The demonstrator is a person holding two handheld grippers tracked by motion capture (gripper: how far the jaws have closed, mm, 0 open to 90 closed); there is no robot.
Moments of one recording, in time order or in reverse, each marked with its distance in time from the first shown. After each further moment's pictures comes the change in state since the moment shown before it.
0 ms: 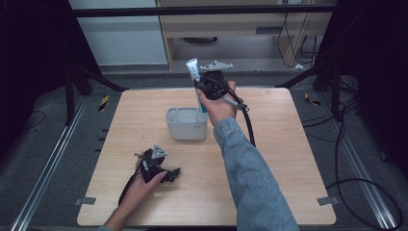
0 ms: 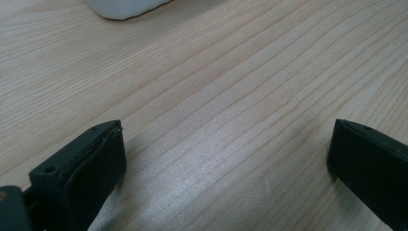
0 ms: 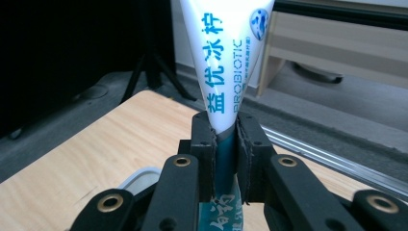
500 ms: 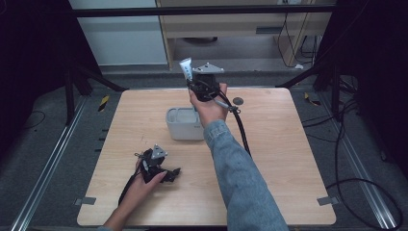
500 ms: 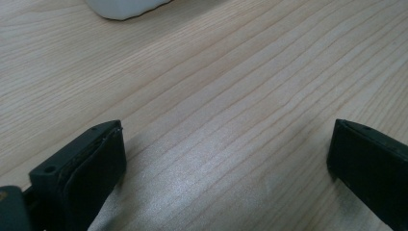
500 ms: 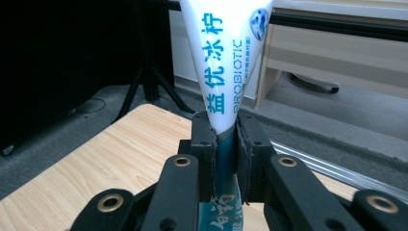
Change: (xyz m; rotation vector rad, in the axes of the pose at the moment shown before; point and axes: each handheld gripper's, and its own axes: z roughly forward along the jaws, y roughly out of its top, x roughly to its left) left arm 0.000 0.000 0.000 0.000 0.001 0.001; right arm 0.018 -0.004 0.018 -0.059 -0.022 0.010
